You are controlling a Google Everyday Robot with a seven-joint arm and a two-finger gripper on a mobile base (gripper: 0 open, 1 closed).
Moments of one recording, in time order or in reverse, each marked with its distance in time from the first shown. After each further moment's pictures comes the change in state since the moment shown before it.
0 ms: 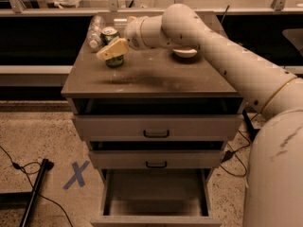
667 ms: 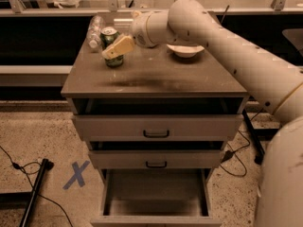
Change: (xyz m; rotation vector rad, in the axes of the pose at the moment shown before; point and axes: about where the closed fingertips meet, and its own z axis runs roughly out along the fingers) arm -0.007 -0.005 -0.025 0.028 0.021 -0.071
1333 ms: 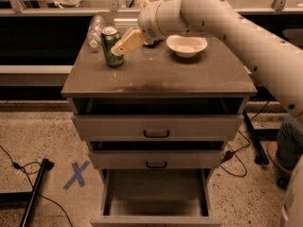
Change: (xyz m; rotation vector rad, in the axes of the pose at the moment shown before) arm -0.019 -0.005 -0.048 0.025 0.028 -0.127
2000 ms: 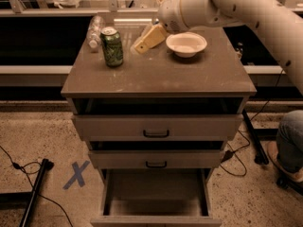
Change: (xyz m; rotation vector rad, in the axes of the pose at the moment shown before) arm -0.002 0.002 -0.060 -0.077 0.032 -0.056
